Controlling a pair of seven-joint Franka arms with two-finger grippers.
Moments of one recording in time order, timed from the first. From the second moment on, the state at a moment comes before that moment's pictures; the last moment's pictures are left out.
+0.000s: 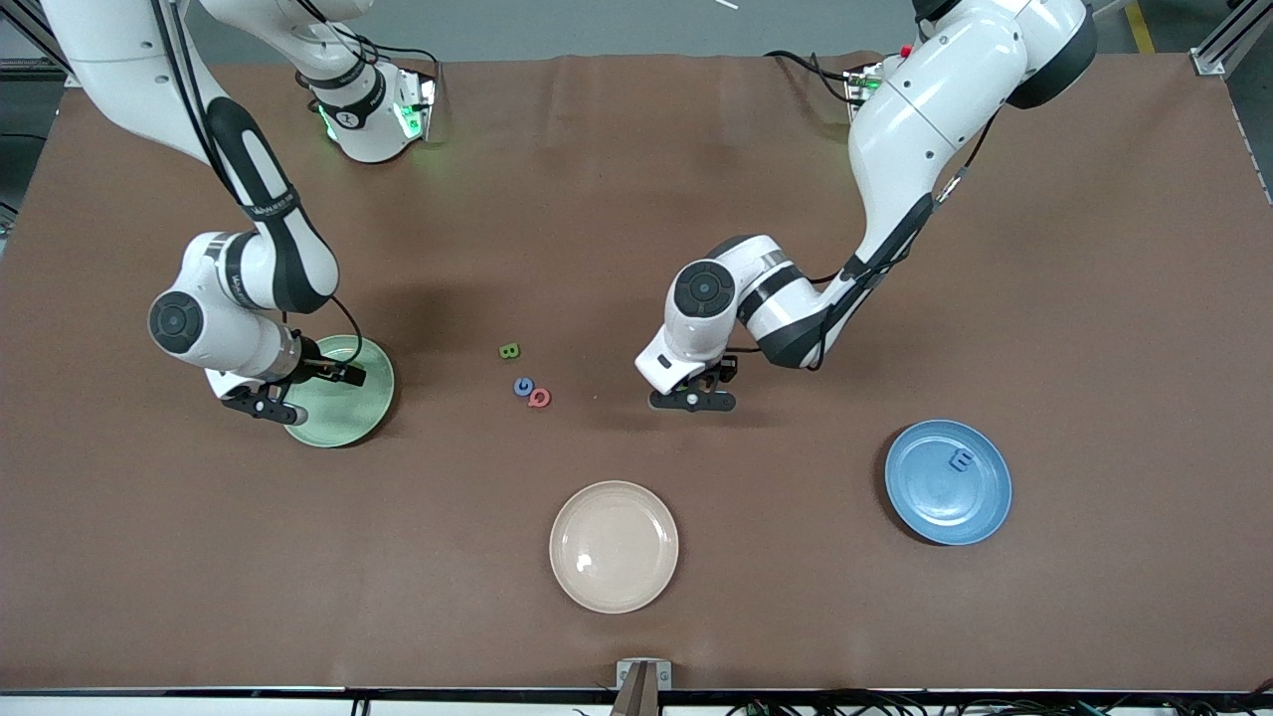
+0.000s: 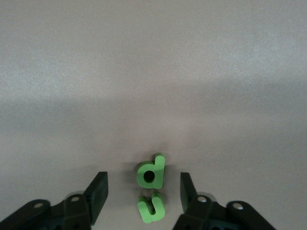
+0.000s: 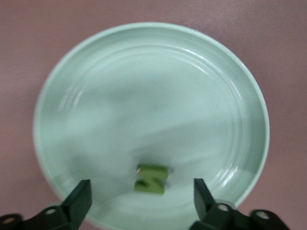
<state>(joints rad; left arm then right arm) -0.28 0.83 -0.52 -1.59 0.48 2.29 -0.90 0.07 0.35 -0.05 -2.14 0.13 2.32 0.19</state>
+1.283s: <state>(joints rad) -0.12 0.78 -0.52 -1.54 0.48 2.19 -0.89 0.50 0.40 -0.01 -2.13 0.14 2.49 0.41</state>
